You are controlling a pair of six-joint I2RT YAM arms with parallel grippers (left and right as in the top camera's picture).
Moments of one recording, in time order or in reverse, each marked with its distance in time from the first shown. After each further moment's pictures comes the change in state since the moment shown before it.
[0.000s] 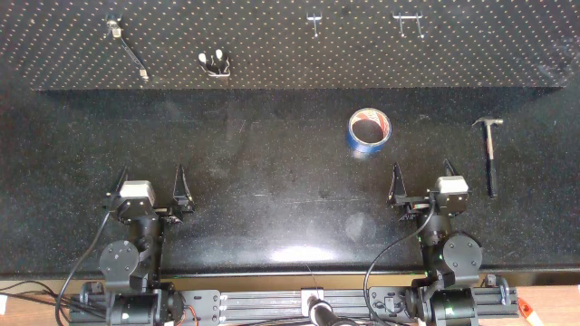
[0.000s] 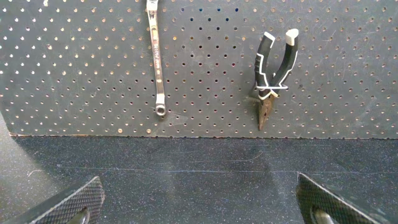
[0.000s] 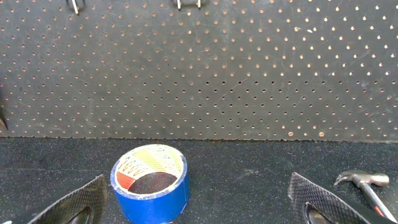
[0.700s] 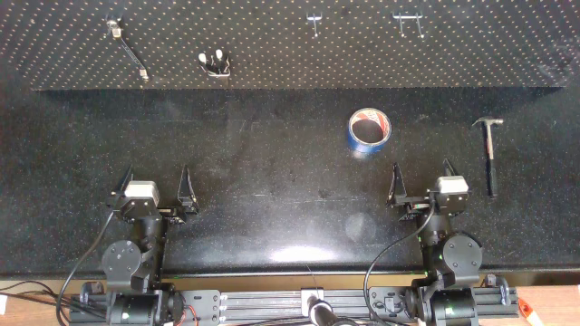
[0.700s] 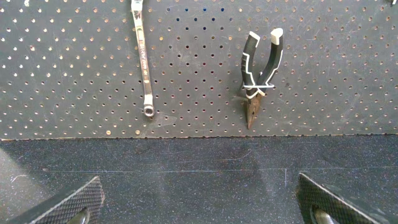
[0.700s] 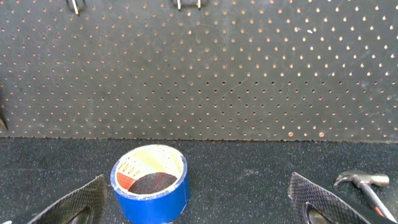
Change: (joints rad) left arm -0.039 0.000 0.000 0.000 0.000 0.000; right arm 0.000 0.000 0.000 0.004 0.000 0.000
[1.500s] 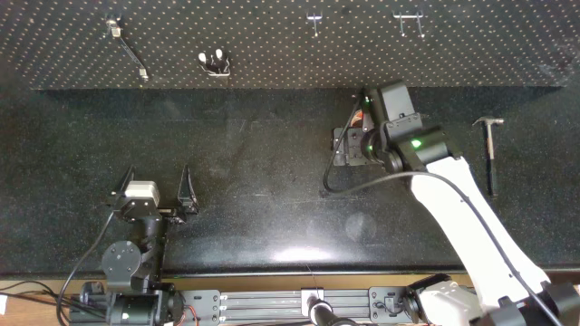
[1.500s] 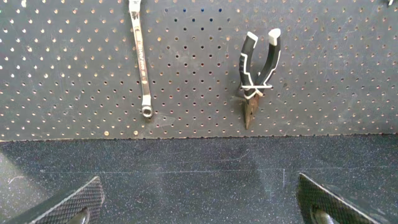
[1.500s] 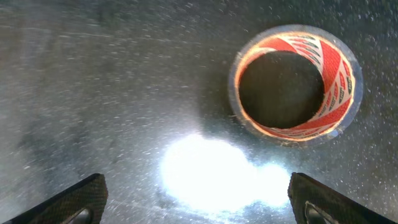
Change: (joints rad) left arm 0.000 -0.004 0.000 0.000 0.007 0.000; right arm 0.274 1.390 1.049 -0.717 -0.103 0.238
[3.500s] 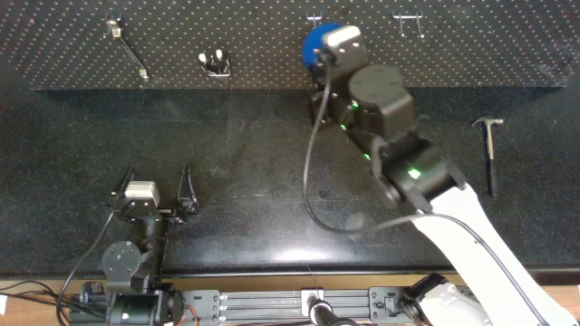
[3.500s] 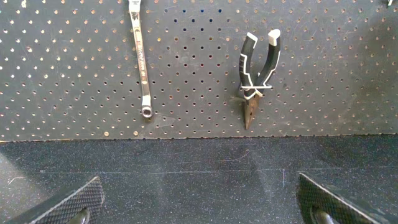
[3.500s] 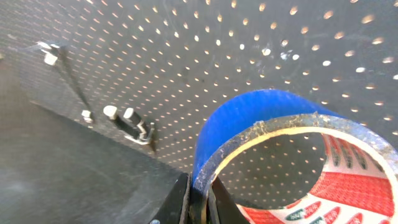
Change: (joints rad) left arm 0.000 -0.001 0.000 0.000 0.000 0.000; right arm 0.215 -0.105 0.151 0.486 0.174 -0.165
